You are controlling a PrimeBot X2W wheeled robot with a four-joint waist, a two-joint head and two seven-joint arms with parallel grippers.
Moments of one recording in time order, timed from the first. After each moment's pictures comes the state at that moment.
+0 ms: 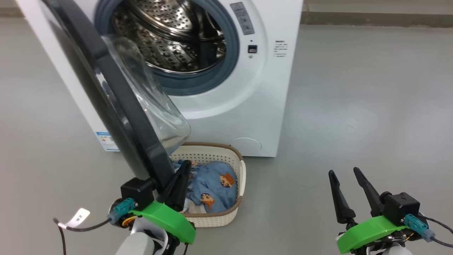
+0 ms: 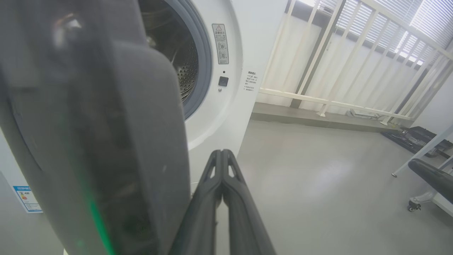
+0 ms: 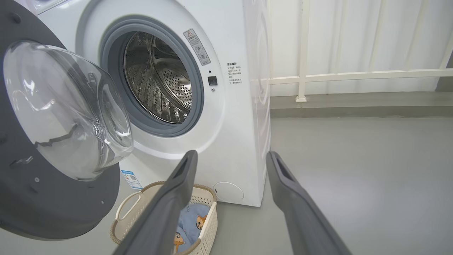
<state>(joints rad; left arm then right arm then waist) -0.33 0.01 -0.38 0.46 -0.44 -0.08 -0.26 -0.10 -0.05 -0.01 0.26 0.20 0.13 -0.25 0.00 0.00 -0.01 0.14</state>
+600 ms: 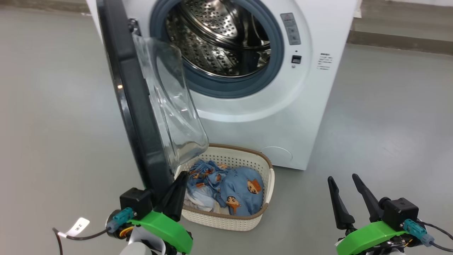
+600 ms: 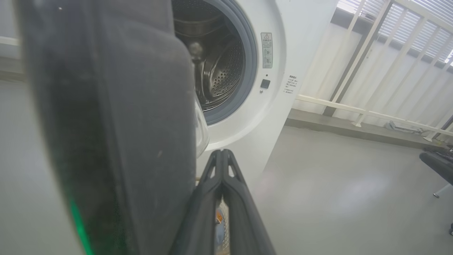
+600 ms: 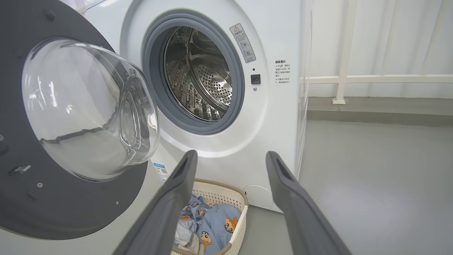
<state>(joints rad) -0.29 0.01 -0.38 0.47 -0.44 -0.07 -0.26 -0.08 -0.05 -0.01 0.27 0.21 0.13 -0.25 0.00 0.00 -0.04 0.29</state>
